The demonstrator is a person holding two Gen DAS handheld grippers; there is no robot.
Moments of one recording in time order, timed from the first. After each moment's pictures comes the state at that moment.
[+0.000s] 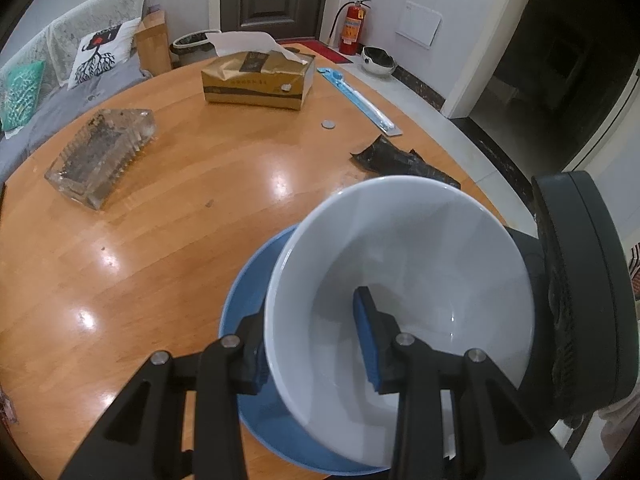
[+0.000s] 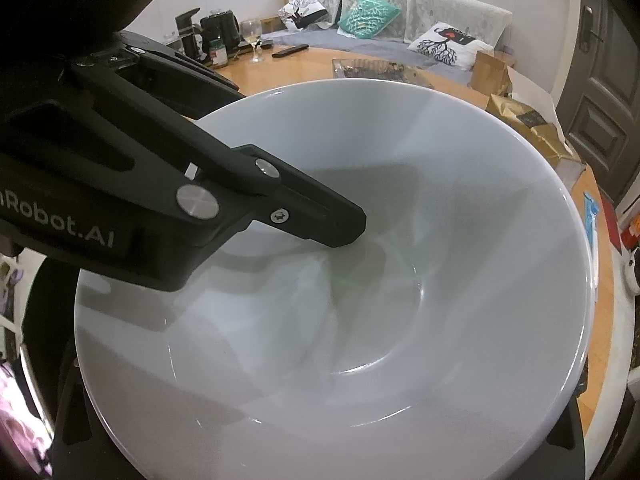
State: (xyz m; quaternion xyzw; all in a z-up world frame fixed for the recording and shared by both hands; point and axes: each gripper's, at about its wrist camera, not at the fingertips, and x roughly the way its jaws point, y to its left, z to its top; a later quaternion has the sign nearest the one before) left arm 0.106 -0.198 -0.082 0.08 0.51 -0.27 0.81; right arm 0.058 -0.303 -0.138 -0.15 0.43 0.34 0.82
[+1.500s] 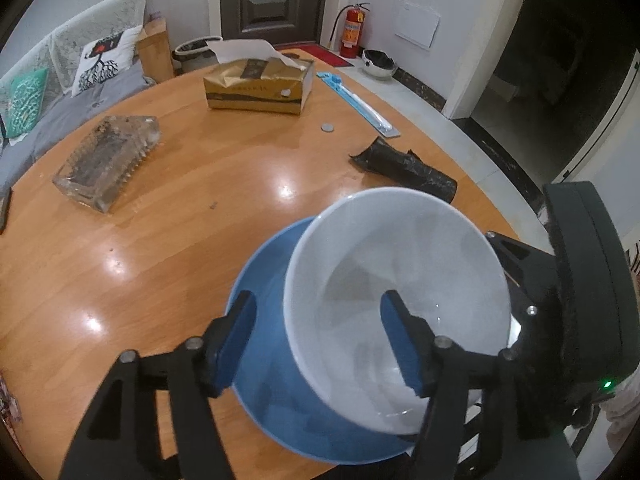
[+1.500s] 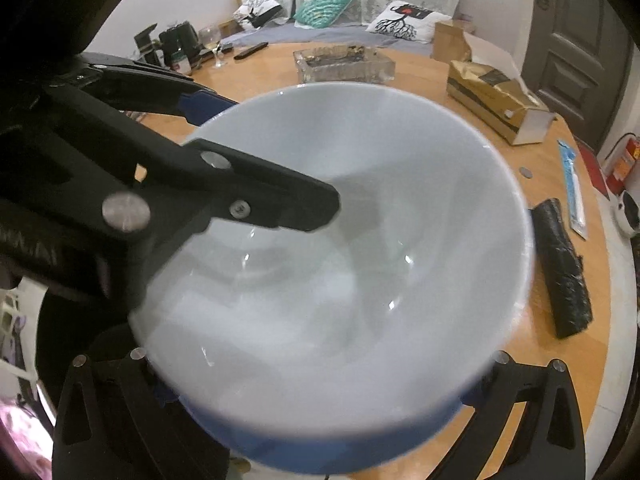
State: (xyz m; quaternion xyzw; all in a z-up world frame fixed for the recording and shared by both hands) left arm 0.096 -0.195 -0.073 0.09 0.49 -0.27 0.82; right arm 0.042 -0.315 -0.133 -0.09 0.46 0.27 0.84
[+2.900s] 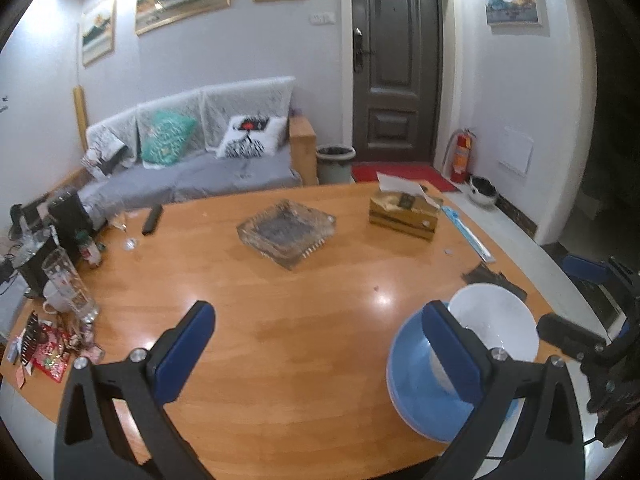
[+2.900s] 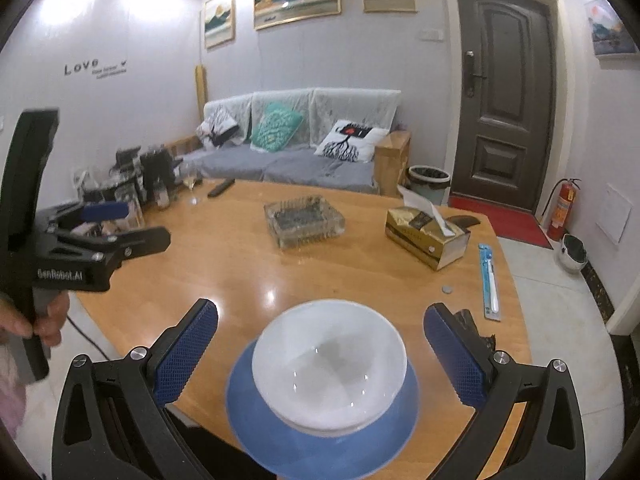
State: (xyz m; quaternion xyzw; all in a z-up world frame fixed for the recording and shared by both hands) left arm 0.009 -0.062 0.020 0.03 0.28 -0.06 0.96; right arm -0.015 -0.319 -0.004 -0.03 0.26 0.19 0.95
